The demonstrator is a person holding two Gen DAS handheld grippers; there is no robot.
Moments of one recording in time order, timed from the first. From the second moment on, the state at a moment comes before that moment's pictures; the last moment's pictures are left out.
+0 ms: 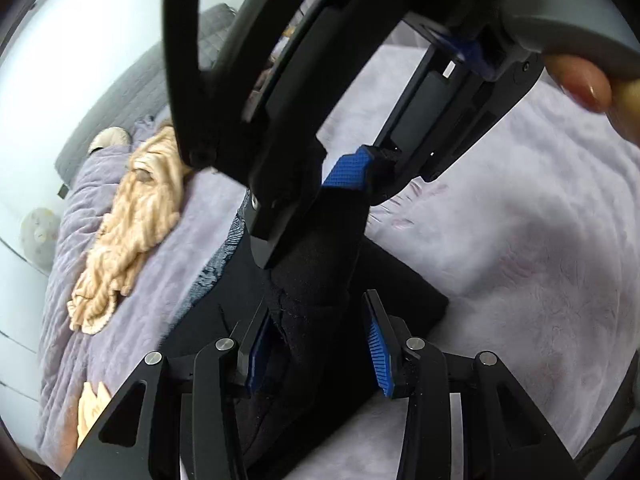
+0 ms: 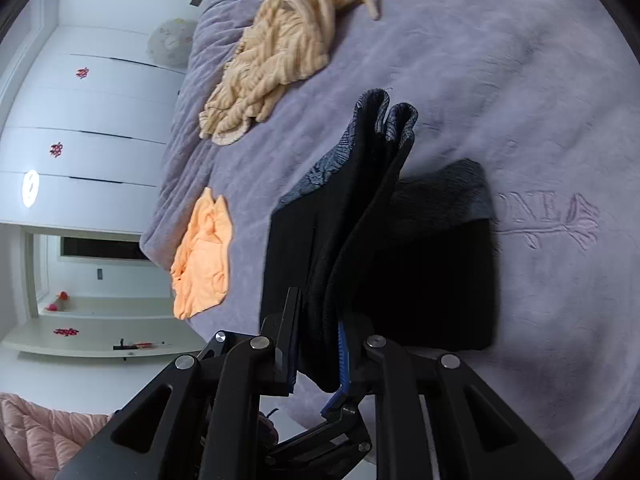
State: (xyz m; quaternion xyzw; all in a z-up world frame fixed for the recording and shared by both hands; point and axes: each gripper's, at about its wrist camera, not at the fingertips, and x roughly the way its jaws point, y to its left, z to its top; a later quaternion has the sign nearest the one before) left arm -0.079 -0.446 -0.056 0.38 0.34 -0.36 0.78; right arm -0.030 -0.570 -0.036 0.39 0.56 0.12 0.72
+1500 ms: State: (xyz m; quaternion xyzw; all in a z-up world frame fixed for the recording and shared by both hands) left arm 0.068 -0.286 -0.105 0.13 0.61 -0.14 0.77; right arm -0.102 -0.537 -0.142 0.40 0.60 -0.05 0.69
